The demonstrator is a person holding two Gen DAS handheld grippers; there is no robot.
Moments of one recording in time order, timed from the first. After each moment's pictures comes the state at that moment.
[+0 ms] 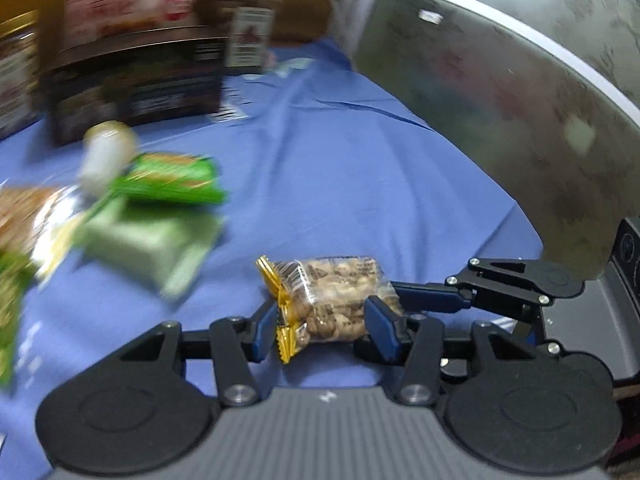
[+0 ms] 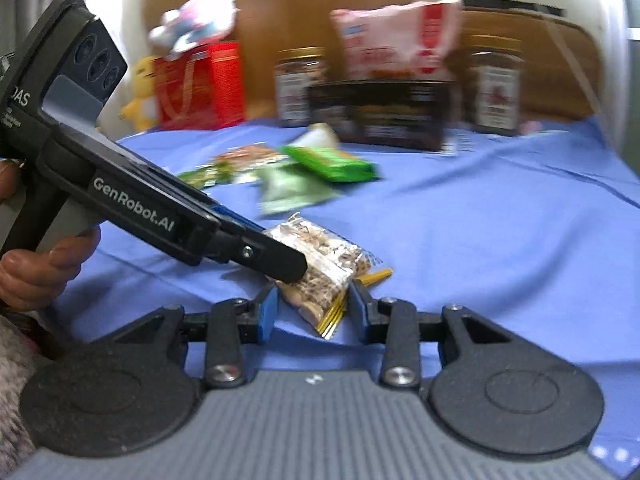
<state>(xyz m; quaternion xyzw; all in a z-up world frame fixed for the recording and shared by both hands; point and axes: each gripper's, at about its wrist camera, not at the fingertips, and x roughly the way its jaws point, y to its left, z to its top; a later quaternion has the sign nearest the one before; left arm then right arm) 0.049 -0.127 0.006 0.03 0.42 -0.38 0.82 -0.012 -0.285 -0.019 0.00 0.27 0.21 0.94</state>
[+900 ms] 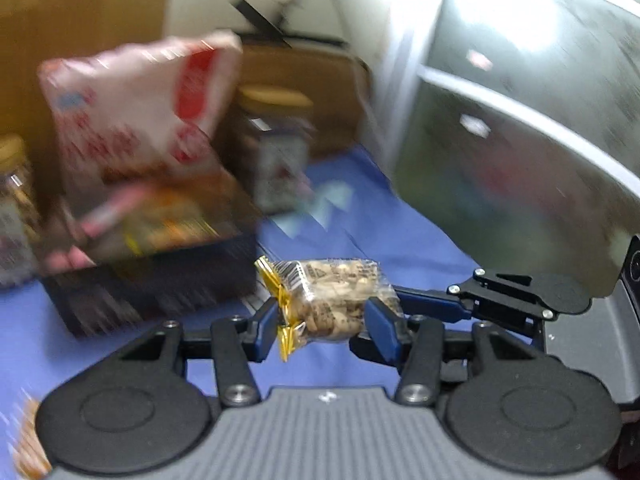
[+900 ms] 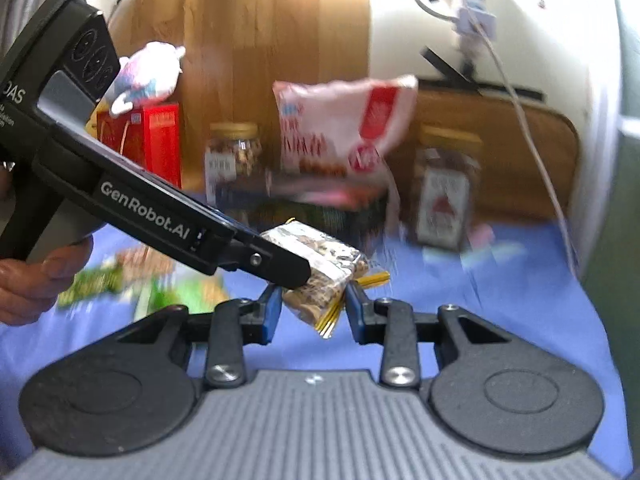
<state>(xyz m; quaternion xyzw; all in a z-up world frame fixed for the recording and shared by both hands) 0.169 -0.145 0.088 0.01 0.32 -0.33 0.89 0.127 -0.319 0.042 -0.05 0.18 0.21 0.96</state>
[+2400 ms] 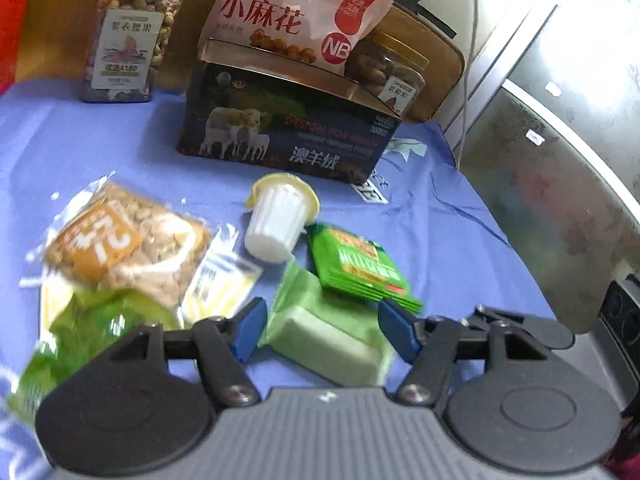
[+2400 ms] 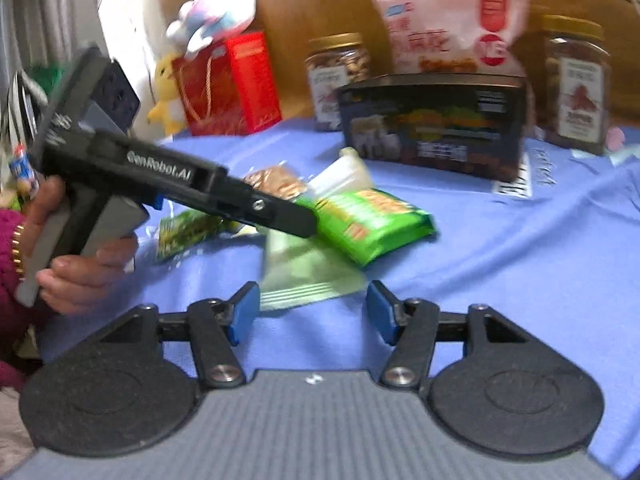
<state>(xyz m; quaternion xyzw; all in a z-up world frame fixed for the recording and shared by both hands) 0.130 -0.022 -0.001 -0.12 0.41 -0.29 0.86 0.080 -0.229 -0.012 -0.01 0.30 0.32 0.90</state>
